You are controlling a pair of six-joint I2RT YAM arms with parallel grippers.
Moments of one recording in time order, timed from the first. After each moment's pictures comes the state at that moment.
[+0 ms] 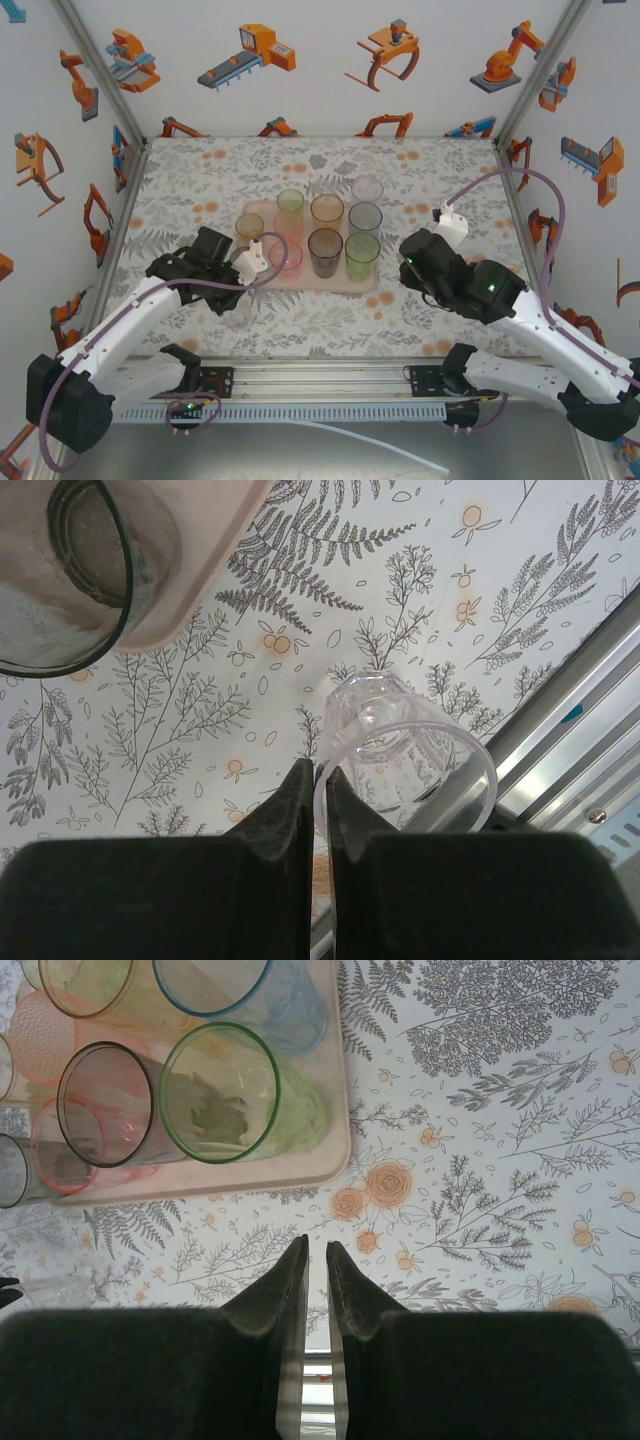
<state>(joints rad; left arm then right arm) -0.52 1.01 0.74 -0.91 0.19 0.49 0.93 0.89 1.06 -1.04 0.53 0.98</state>
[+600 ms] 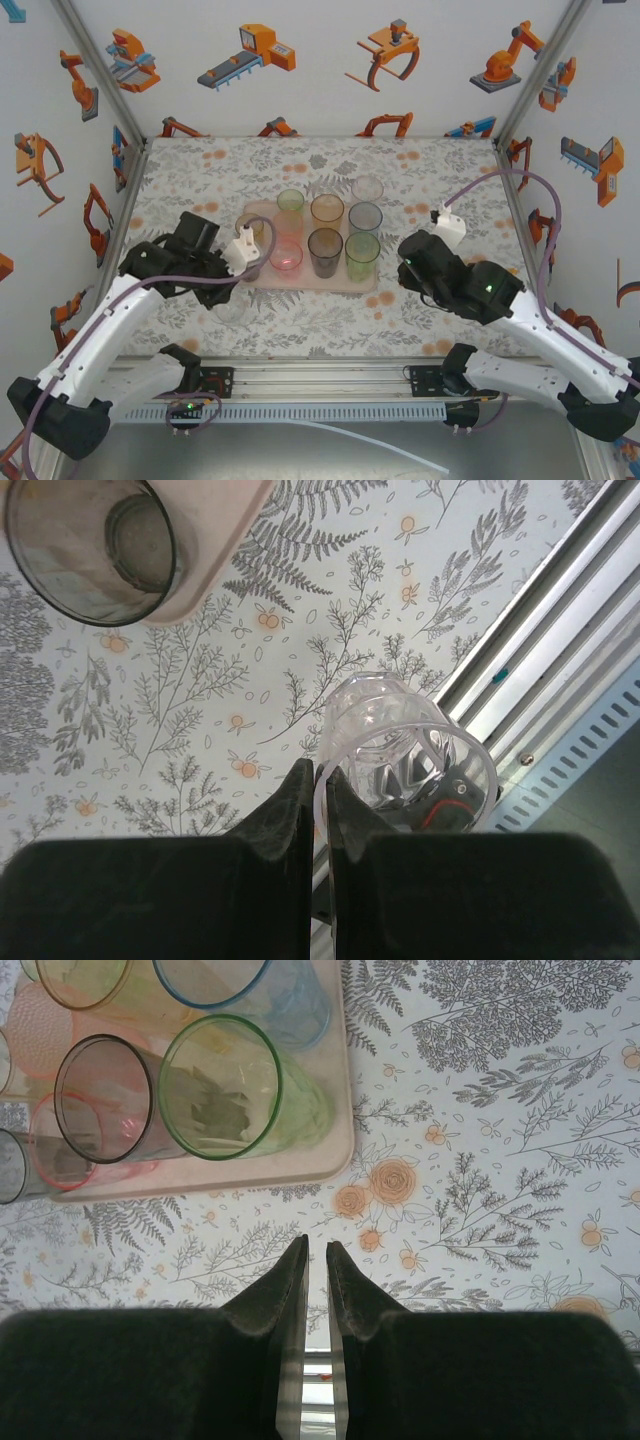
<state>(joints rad) -0.52 0.98 1.03 -1.18 0.22 0.48 0.92 0.89 1.04 -1.01 0.52 0.98</state>
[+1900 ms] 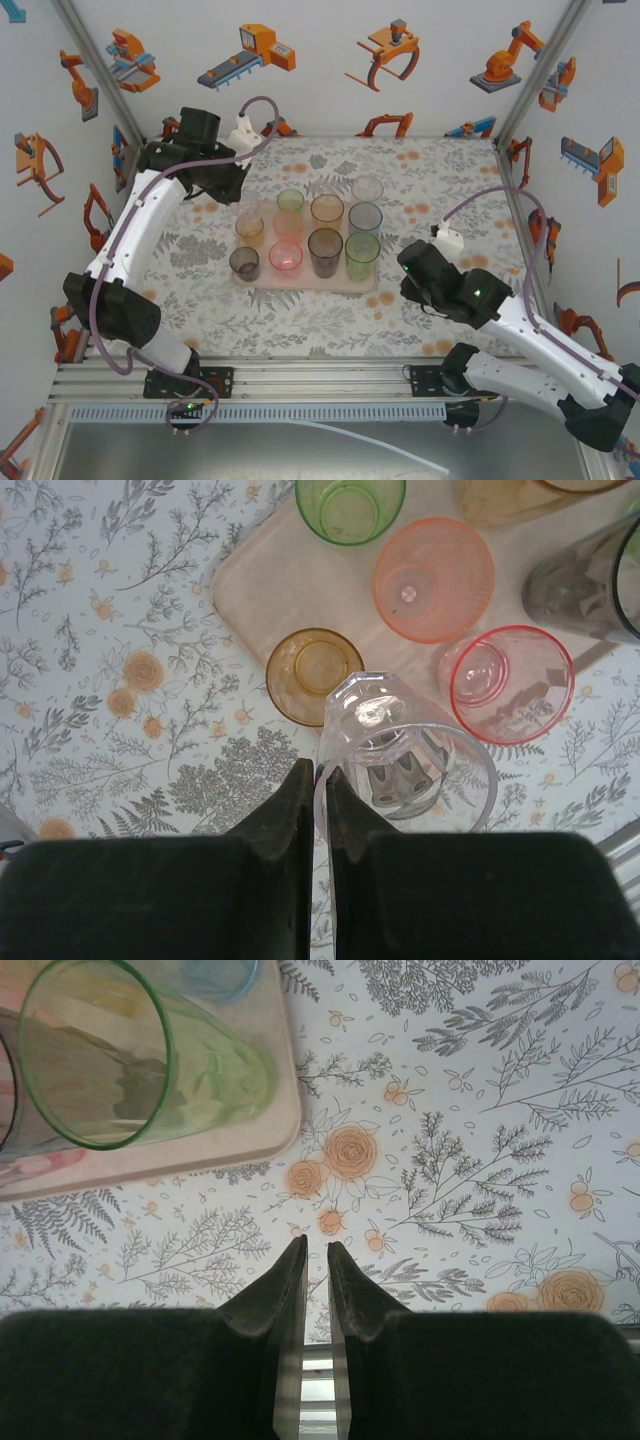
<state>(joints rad) -0.34 1.60 1.73 -1.06 0.19 0.41 0.85 0.85 0.86 -0.98 0.44 1.01</state>
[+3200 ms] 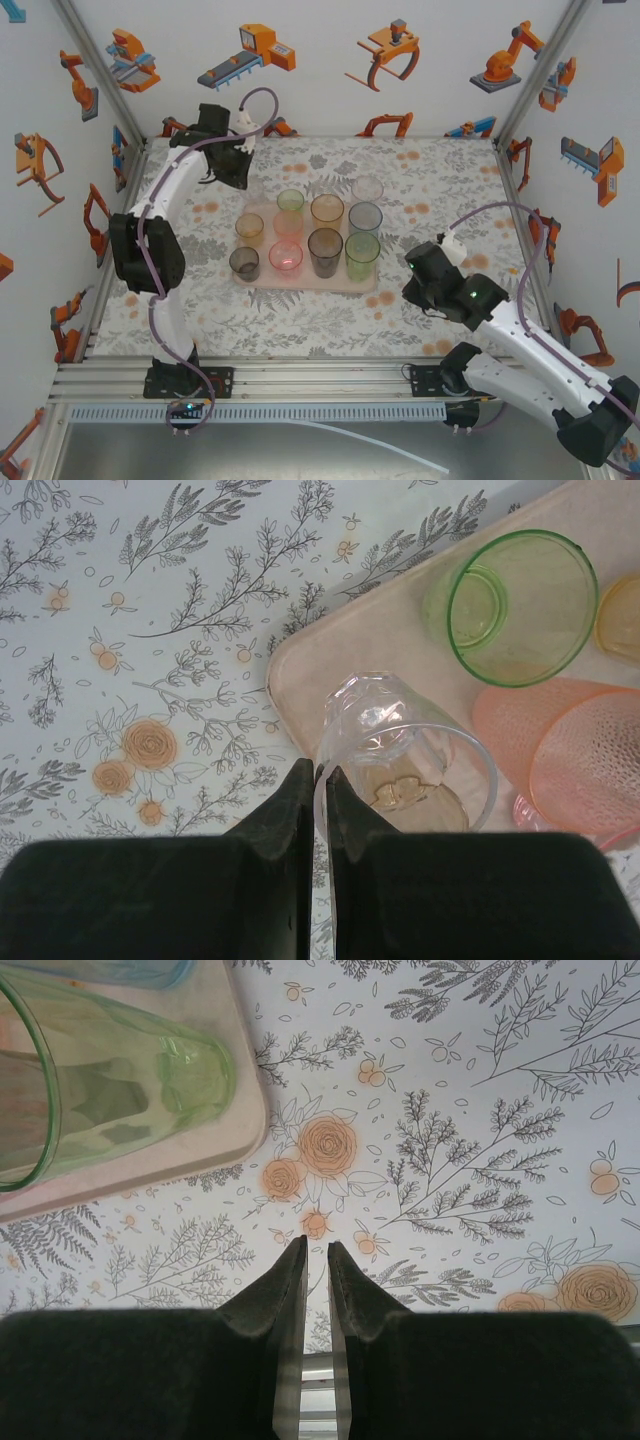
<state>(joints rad) -0.25 1.98 1.84 -0.85 0.20 0.30 0.71 0.81 0.73 -0.89 0.31 1.01</state>
